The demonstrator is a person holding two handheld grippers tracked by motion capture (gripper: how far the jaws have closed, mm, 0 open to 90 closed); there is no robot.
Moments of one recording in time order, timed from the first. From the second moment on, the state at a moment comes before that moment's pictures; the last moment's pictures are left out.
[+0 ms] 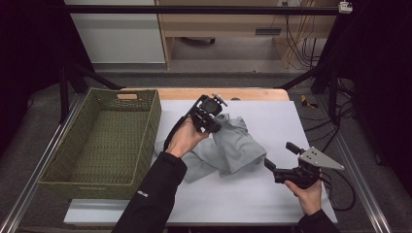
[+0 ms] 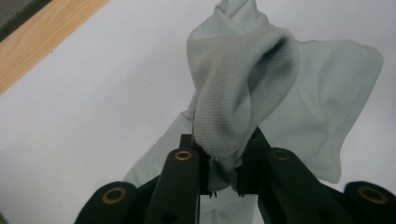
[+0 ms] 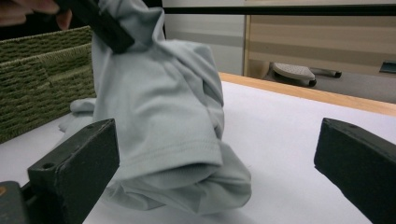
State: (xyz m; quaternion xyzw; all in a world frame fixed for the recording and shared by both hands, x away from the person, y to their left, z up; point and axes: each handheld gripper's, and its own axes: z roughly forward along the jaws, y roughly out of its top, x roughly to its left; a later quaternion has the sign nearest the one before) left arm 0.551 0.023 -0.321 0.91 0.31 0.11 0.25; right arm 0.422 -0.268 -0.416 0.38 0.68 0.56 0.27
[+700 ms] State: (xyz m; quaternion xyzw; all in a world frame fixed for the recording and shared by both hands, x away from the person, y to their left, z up) left arm 0.533 0.044 -0.324 0.87 0.31 0.13 0.35; right arm 0.424 -0.264 -0.422 0.38 0.68 0.56 0.27
